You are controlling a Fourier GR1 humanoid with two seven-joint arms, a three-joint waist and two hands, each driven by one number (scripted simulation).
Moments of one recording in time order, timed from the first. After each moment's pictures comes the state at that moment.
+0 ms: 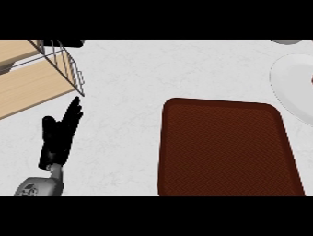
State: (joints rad) left arm -0.08 0.15 -0.06 -1.45 -0.03 0.15 0.23; right arm -0.87 -0.67 -0.43 -0.24 0.90 -0.29 -0.10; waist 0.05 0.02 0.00
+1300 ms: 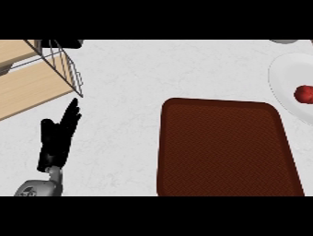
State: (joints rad) left arm -0.07 0.14 -0.05 -1.46 -0.05 0.16 0.22; right arm -0.80 -0.79 -0.79 -0.14 0.50 0.17 -0.55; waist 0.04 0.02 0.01
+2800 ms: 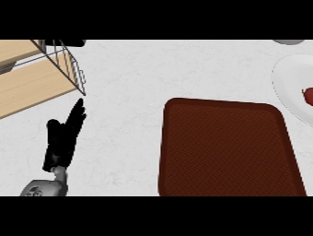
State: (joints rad) left arm -0.07 0.11 -0.06 -1.46 -0.06 0.15 0.22; right arm -0.66 -0.75 -0.78 -0.16 0.47 0.11 -0.66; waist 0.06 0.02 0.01
